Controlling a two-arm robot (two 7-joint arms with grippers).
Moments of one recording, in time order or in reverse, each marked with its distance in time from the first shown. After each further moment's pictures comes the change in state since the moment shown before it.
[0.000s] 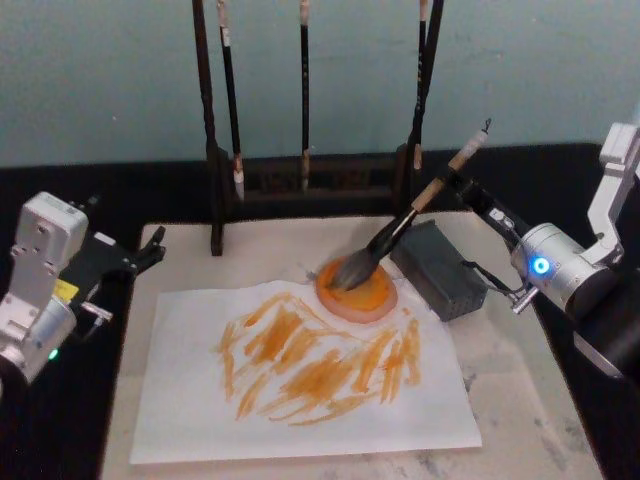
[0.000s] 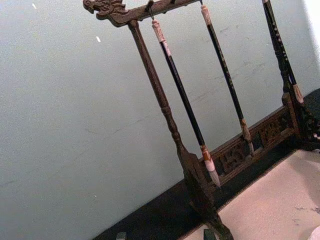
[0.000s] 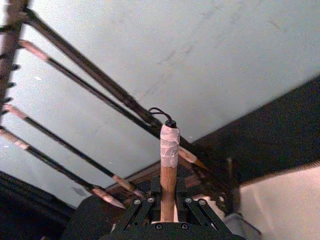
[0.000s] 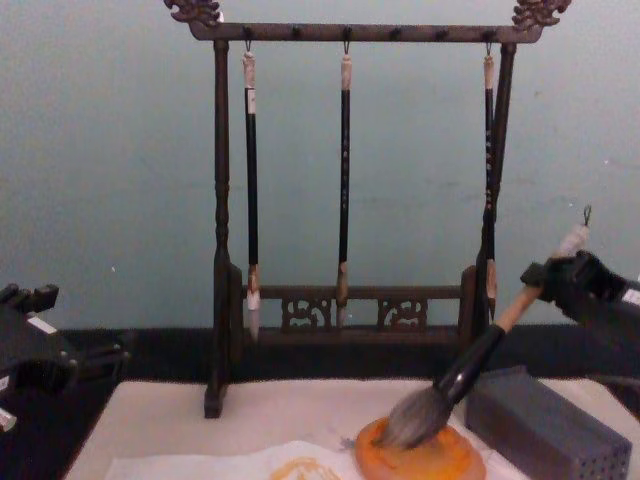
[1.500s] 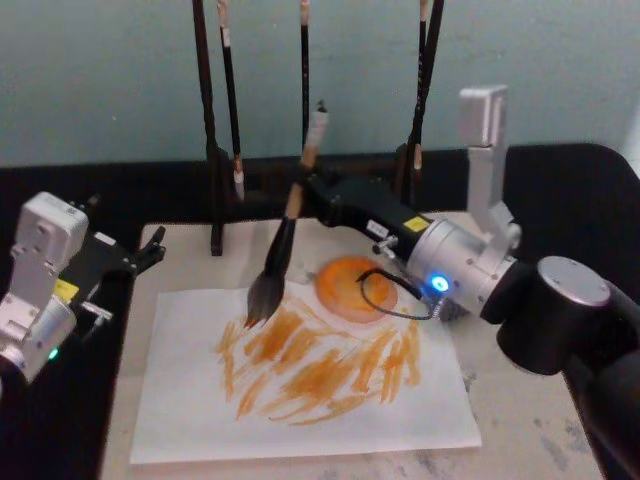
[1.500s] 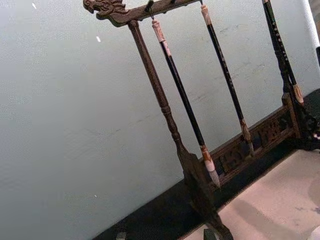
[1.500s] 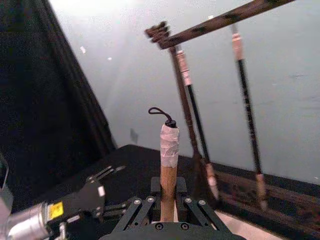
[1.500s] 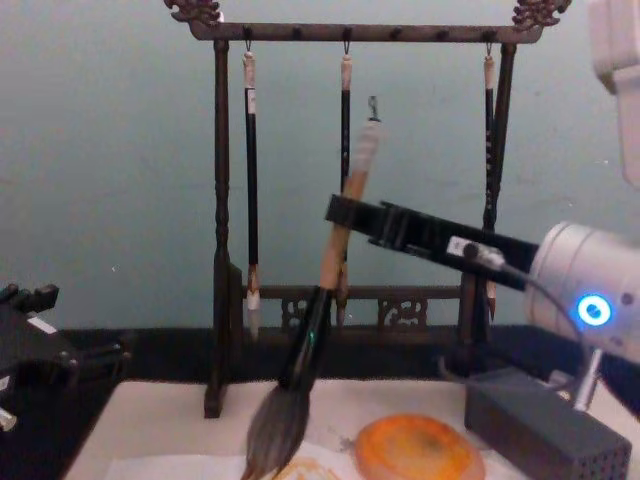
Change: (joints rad) left arm 0.000 0.000 0.000 0.000 0.000 0.000 0.000; right arm 0.038 0.034 -0.280 -0.204 -0.373 -0.146 0.143
